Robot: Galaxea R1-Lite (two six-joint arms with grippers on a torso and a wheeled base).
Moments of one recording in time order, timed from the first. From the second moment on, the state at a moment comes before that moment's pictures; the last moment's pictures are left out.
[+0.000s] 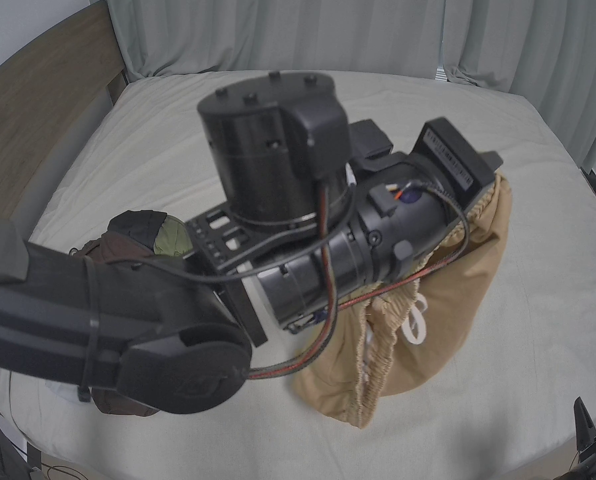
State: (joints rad) left arm -0.98 1.92 -1.28 -0.83 -0.14 -1.07; right arm 0.00 0.02 -0.02 0.00 0.02 -0.01
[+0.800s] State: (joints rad) left arm -0.81 1.86 -1.04 -1.01 -0.16 -1.16; right arm 0.00 0.02 -0.02 0.00 0.02 -0.01
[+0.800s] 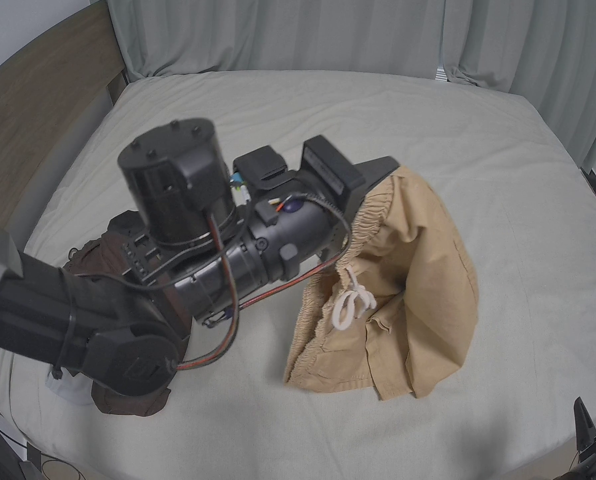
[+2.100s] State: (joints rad) left arm -0.53 1.99 -0.54 -1.55 -0.30 -0.64; right arm 0.00 0.02 -0.02 0.00 0.02 -0.01
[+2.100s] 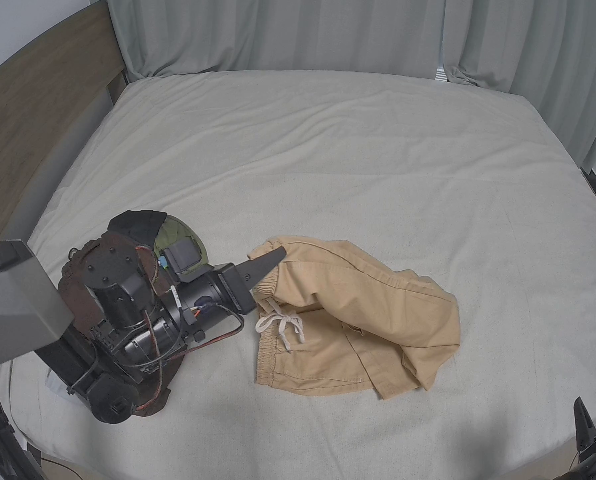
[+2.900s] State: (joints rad) left arm -0.21 1.99 -0.41 -1.55 -0.75 -0.13; right arm 0.00 0.02 -0.02 0.00 0.02 -0.02
